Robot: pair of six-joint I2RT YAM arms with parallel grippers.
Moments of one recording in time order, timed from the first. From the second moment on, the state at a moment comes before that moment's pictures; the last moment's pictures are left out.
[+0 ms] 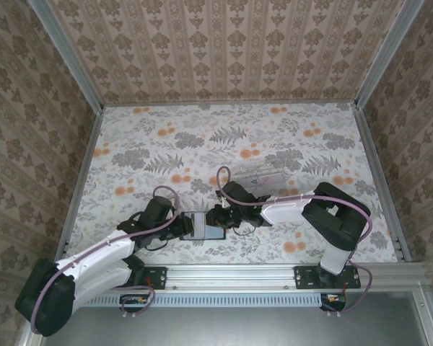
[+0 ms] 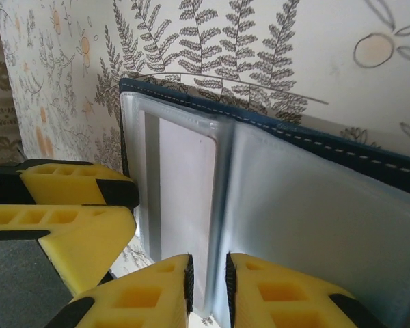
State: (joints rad) left arm -0.66 0.89 0.25 -0.27 0.27 -0.82; right arm 0.90 1.75 0.78 0.16 -0.39 1.02
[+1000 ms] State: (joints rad) left arm -0.68 0.91 0.25 -0.25 0.26 -0.82; right arm 0.92 1.80 0.85 0.08 -0.40 1.06
